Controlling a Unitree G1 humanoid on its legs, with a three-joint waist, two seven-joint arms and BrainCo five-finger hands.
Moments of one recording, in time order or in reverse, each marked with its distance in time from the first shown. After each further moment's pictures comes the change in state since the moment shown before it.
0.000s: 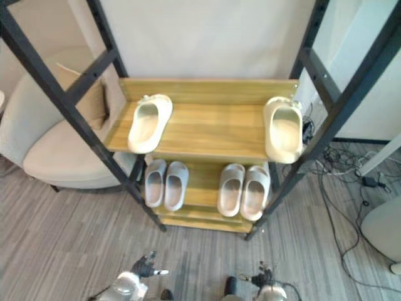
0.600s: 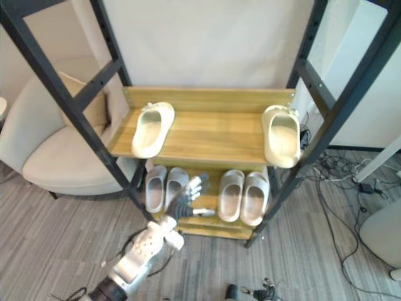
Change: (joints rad) left arm -0.100 0.040 -0.114 -0.858 -0.319 -0.109 0.042; right arm 0.044 0.034 -0.048 0.021 0.010 -0.006 -0.022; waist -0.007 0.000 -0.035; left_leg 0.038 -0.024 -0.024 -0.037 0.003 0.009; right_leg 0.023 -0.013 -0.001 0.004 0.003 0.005
